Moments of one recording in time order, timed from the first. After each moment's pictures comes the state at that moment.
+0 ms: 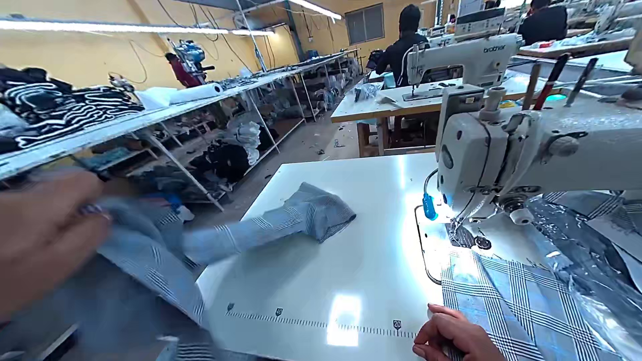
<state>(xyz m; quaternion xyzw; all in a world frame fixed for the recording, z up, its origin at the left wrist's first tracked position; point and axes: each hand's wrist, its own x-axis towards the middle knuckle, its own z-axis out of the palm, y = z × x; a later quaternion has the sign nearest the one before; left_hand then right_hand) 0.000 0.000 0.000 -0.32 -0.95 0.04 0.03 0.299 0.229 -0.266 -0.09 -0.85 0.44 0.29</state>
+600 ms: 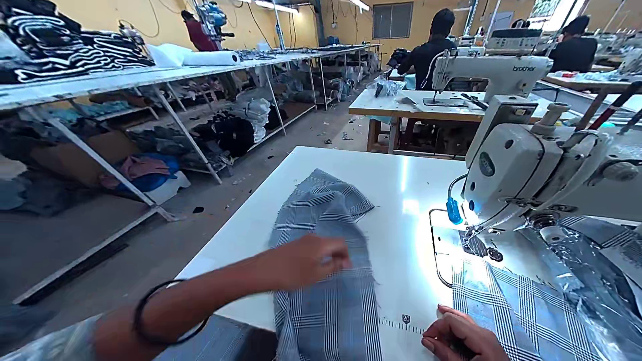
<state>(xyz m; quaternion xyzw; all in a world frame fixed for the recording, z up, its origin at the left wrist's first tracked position) 0.006 0.091 -0.140 -0.67 -0.68 -0.14 -0.26 0.300 0.227 -0.267 -0.11 -0.86 0.41 0.27</state>
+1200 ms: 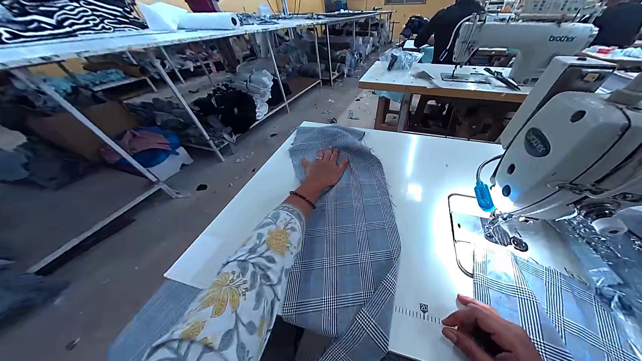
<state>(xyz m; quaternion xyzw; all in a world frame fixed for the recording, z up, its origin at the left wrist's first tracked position) -0.150 0.247 -0.240 -0.41 -0.90 -0.12 -0.07 0.300 0.227 -0.268 -0.13 -0.87 0.39 0.27</state>
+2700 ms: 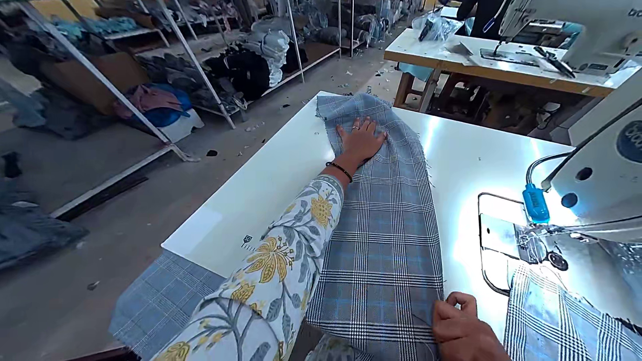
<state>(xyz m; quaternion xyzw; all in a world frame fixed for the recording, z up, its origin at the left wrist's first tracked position) -0.142 0.300 -0.237 -0.42 -0.90 -0.12 -0.08 0.247 0.231 -0.269 0.09 -0.89 0.39 0.22</state>
